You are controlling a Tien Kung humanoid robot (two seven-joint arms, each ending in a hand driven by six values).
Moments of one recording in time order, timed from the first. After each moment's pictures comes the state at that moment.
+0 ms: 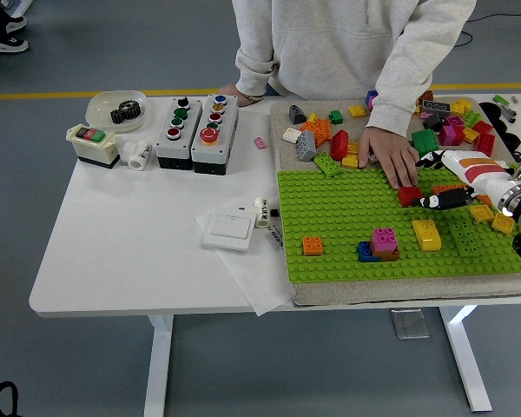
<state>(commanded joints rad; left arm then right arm) -0.26 0.17 -0.55 -0.29 1.48 -0.21 0.28 0.93 -0.30 0.33 0.30 -1.49 -0.27 0.48</state>
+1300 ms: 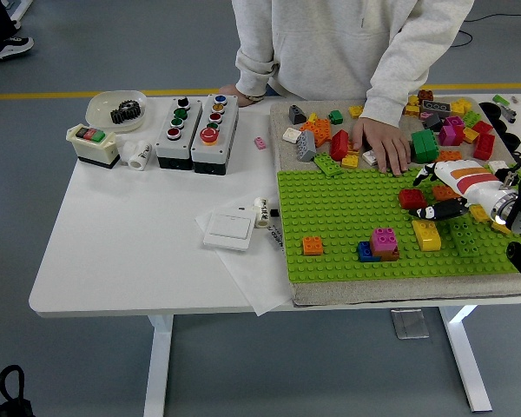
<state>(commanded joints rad) -0.30 0.17 -0.56 -0.30 1.52 -0.23 0.28 0.94 -0.26 0.15 0.23 -1.38 -0.30 0.49</state>
